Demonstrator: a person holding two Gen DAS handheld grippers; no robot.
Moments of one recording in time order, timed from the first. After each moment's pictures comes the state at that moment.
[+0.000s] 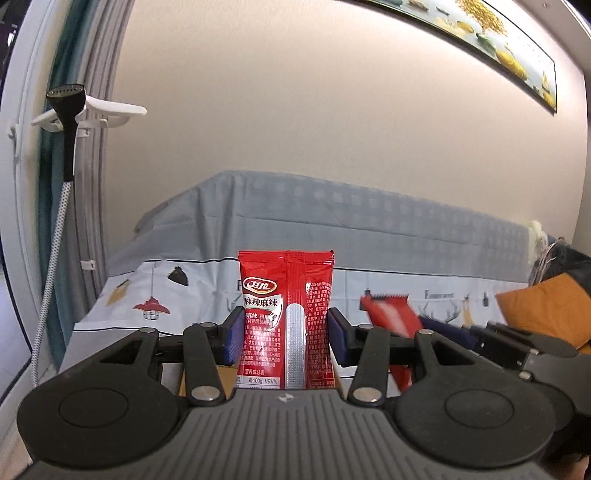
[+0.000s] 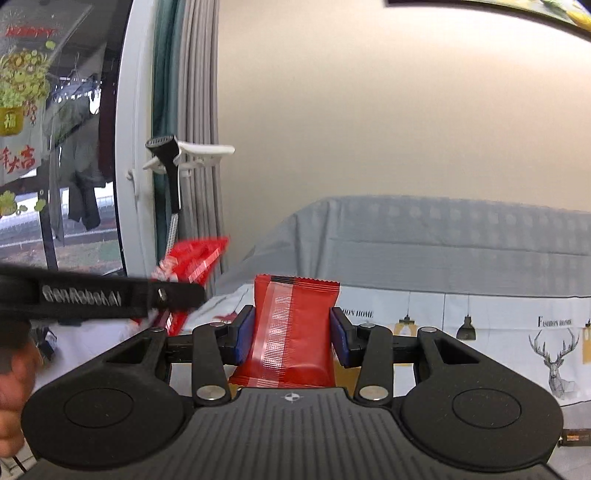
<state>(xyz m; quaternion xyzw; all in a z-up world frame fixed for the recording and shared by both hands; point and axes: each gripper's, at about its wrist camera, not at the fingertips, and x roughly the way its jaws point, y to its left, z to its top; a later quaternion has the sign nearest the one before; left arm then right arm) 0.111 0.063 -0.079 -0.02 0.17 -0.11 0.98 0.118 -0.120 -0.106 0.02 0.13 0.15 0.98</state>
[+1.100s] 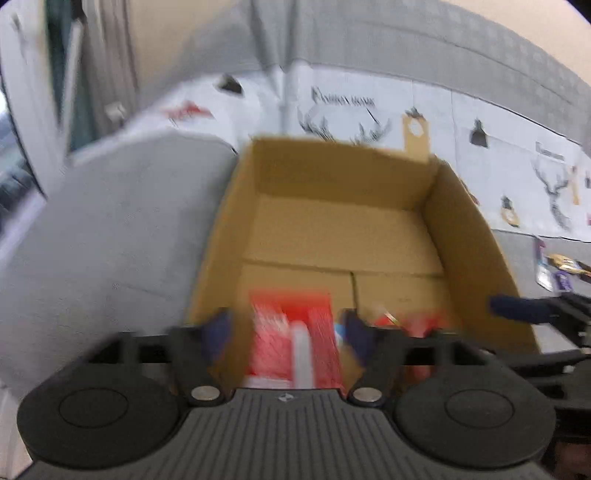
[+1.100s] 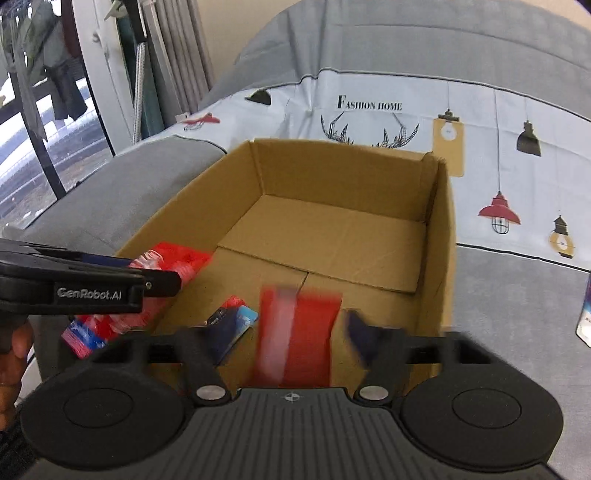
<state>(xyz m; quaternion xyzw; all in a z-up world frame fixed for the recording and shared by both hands) 0.222 0.080 -0.274 0.04 0.38 0.01 0.92 0.222 -0.107 -0.290 0.04 0.33 0.19 0.92</state>
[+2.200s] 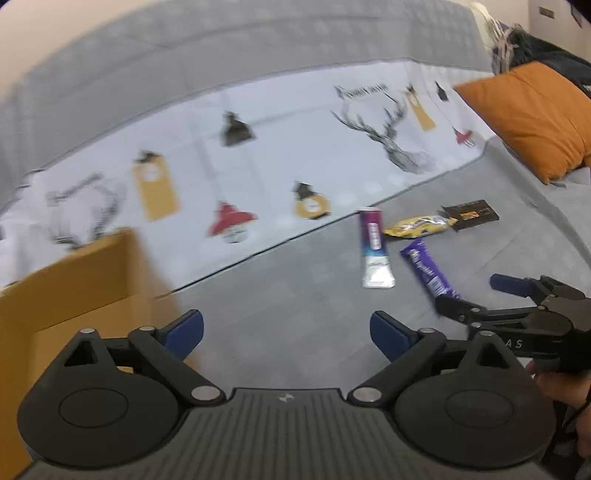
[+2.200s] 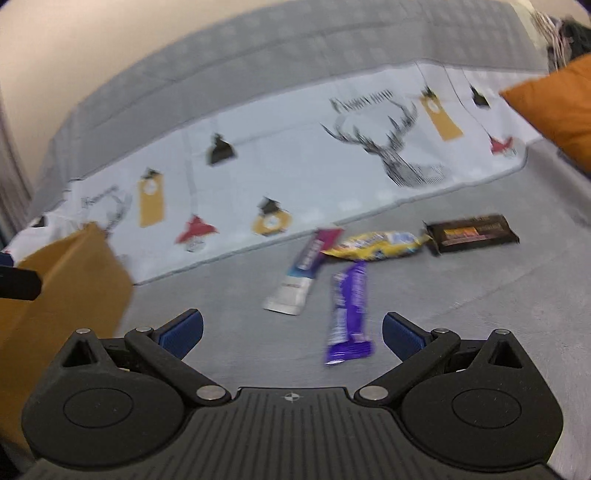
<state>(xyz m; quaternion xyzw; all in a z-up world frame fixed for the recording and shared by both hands) 0.271 -0.240 -0.305 0.18 0.36 -0.22 0.89 0.194 -0.438 -0.389 0.19 0.27 -0.06 0.94</state>
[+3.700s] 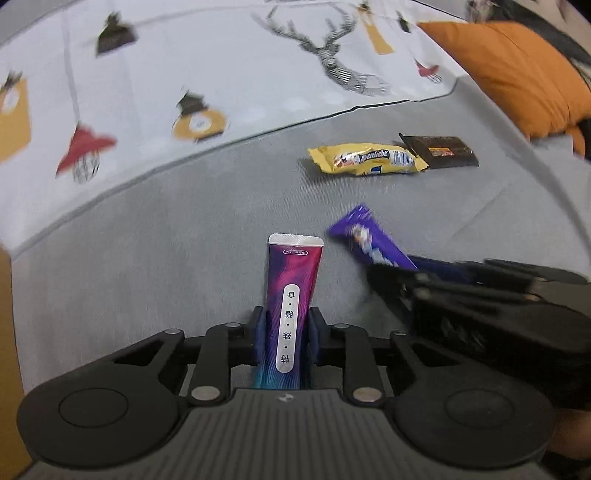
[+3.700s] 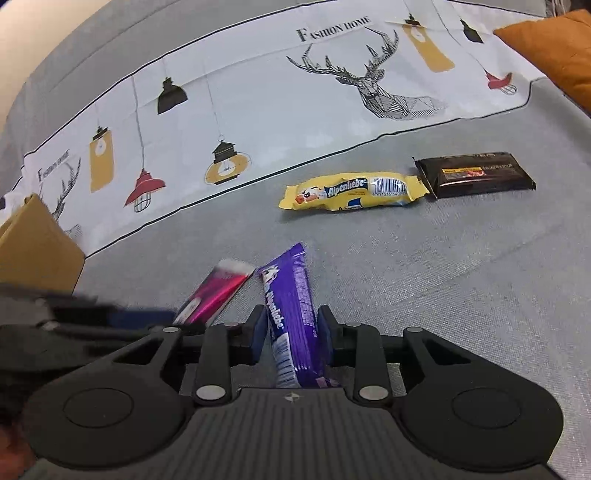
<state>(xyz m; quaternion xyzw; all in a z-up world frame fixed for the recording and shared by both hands) 0.313 -0.318 -0.425 0.14 0.46 -0.28 0.83 0.241 -0.450 -0.428 0.20 0.35 -0.07 0.91</state>
